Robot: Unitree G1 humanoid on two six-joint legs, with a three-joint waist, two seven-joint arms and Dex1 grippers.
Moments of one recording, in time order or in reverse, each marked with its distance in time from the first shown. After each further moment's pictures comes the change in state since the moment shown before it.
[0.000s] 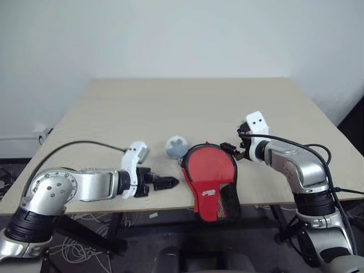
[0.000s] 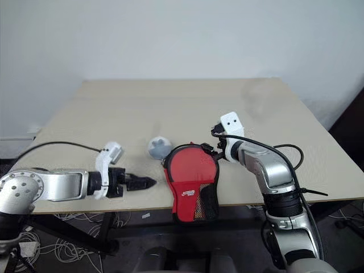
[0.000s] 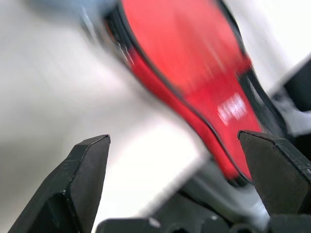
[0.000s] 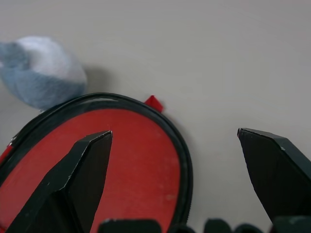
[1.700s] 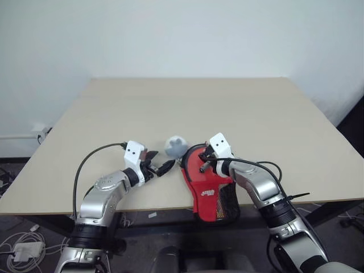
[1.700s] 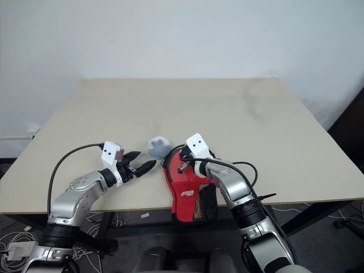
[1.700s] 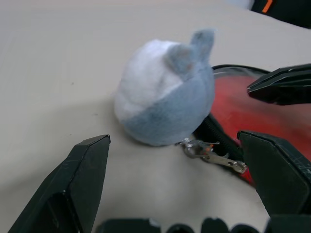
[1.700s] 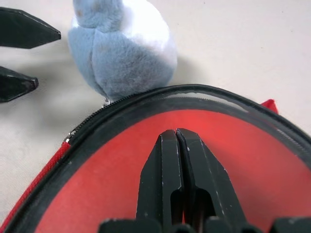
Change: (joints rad) left arm 0.107 -0.467 0.051 0.320 1.010 -0.706 -0.569; right arm 0.080 0.229 0.189 0.302 -0.135 -0.449 -0.011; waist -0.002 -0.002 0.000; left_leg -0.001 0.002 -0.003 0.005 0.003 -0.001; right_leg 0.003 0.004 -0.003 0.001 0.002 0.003
